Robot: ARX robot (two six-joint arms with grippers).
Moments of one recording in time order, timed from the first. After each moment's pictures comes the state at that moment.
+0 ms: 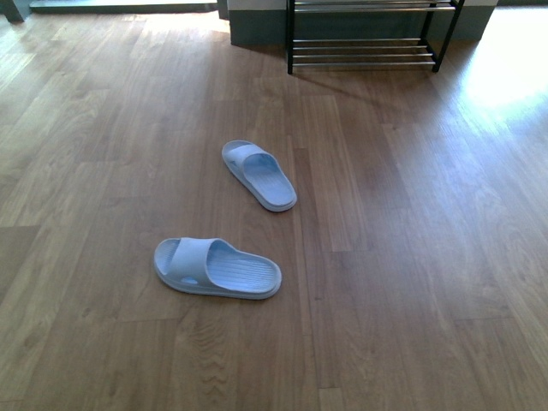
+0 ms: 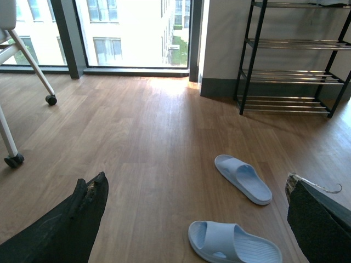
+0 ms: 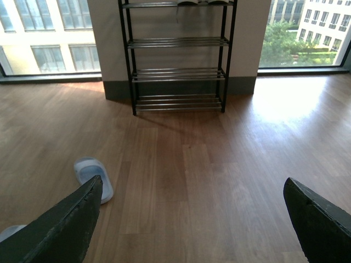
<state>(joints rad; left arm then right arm) 0.00 0.02 0.01 0.00 0.00 -0.01 0.00 0.00 0.02 0.00 0.00 0.00</state>
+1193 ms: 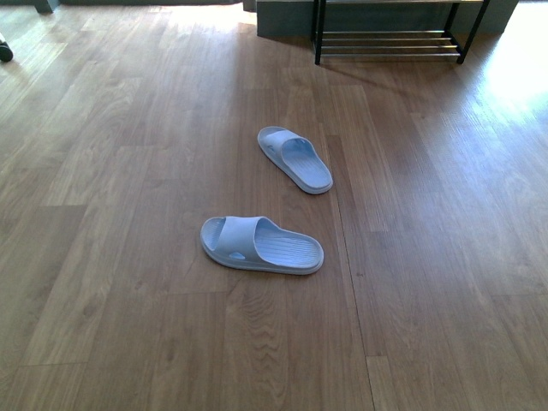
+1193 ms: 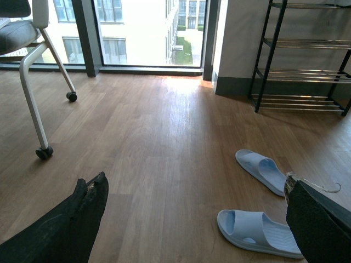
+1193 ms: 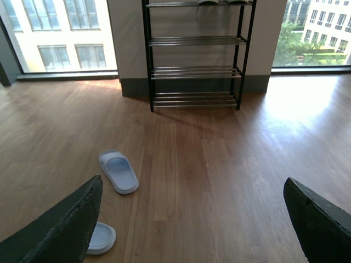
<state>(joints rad) 0.00 0.02 0.01 0.00 0.00 -0.01 0.00 0.00 0.02 0.00 0.00 0.00</state>
